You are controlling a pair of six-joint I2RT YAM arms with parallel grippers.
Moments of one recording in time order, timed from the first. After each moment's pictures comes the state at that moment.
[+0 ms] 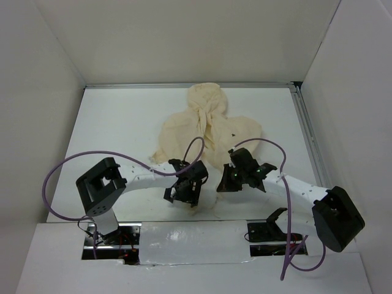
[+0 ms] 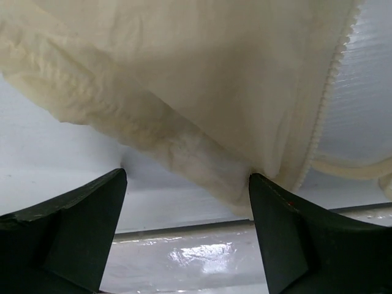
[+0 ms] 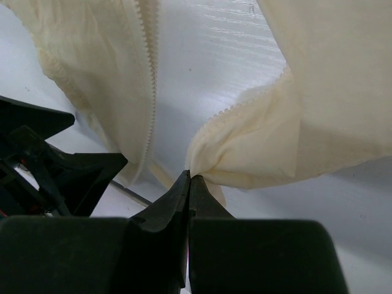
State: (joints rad) left arm -1.03 1.71 1.05 -0.79 -0.08 -0.87; right arm 0.61 1.17 0.53 -0.33 -0.26 0.75
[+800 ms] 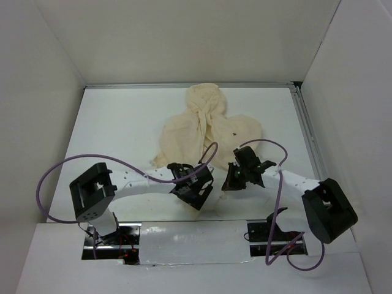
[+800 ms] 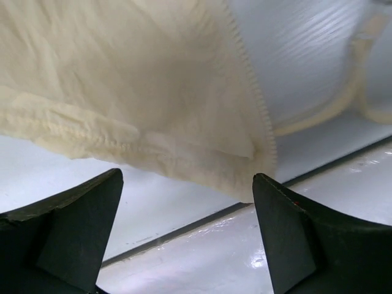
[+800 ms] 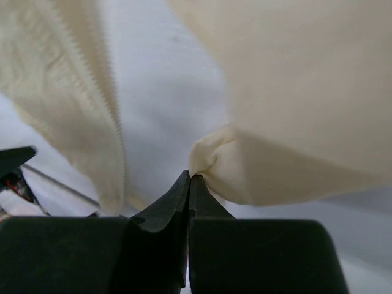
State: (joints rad) left arm -1.12 1.66 1.06 -0.71 -0.14 -0.58; right arm 0.52 1.24 0.51 -0.30 -0.28 0.70
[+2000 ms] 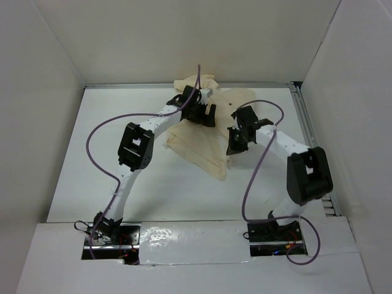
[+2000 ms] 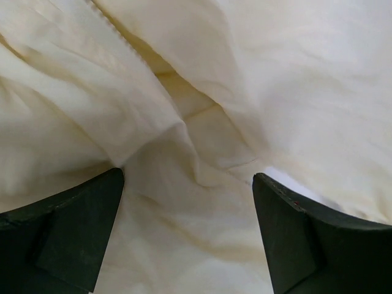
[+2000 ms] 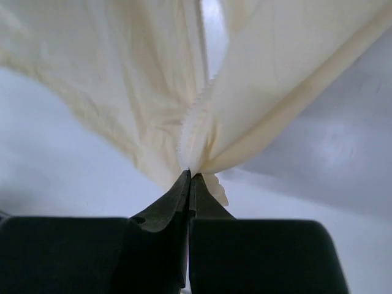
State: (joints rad) left arm -0.49 2.49 2.16 -0.43 0.33 -0.17; right arm 0.29 1.67 1.14 -0.56 -0.22 0.32
